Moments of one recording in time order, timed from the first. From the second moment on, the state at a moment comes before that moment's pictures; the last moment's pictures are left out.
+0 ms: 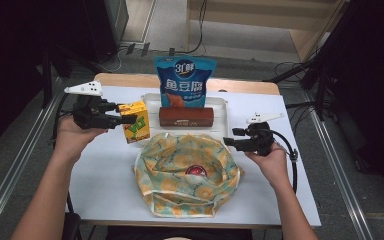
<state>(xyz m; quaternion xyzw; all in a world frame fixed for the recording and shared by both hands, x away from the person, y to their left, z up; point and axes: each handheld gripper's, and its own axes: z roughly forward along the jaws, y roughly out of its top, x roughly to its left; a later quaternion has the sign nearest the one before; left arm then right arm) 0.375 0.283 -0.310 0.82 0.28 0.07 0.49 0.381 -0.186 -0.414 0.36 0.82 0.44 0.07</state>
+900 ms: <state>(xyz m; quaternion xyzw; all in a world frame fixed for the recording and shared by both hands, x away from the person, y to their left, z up) 0.430 0.265 -0.348 0.83 0.30 0.06 0.46 0.371 -0.188 -0.410 0.36 0.82 0.45 0.08</state>
